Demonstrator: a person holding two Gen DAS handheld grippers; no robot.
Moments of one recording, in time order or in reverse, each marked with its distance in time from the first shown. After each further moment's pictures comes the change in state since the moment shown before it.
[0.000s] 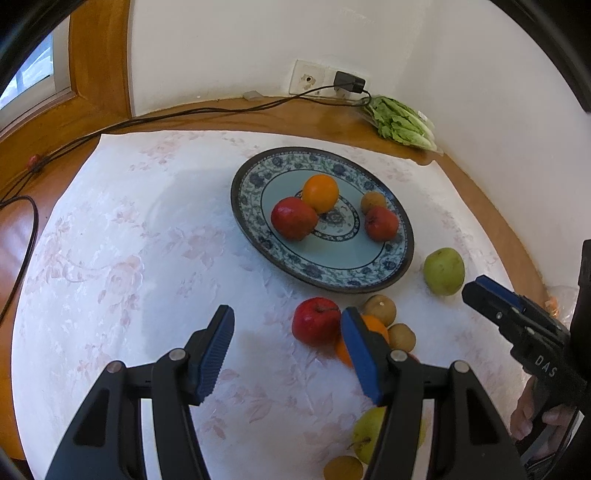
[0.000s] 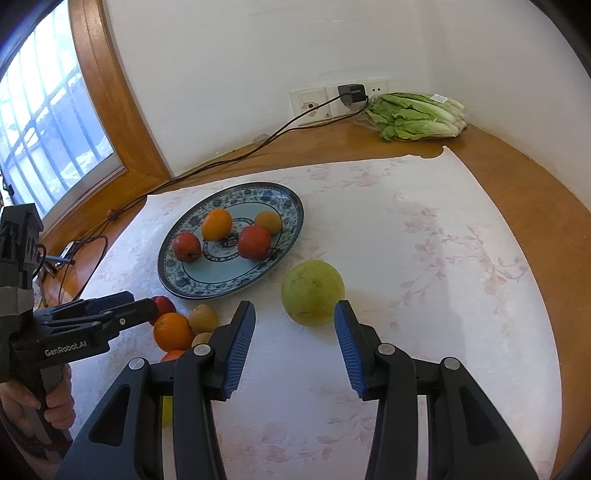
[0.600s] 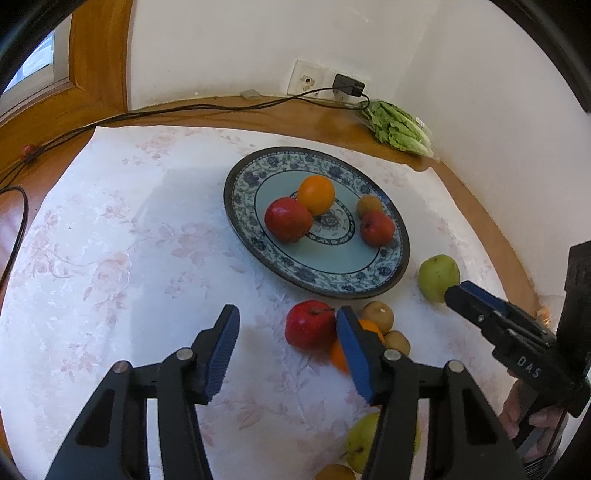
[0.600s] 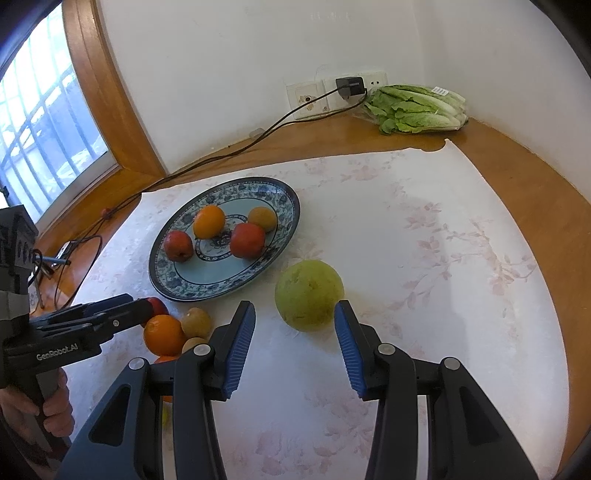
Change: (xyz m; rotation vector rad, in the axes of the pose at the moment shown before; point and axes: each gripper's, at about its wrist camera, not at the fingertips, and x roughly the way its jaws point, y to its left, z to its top) left arm 0.004 0.002 0.001 -0.036 -0.012 -0.046; right arm 0.014 -0.003 0.002 0.008 0.020 -0.002
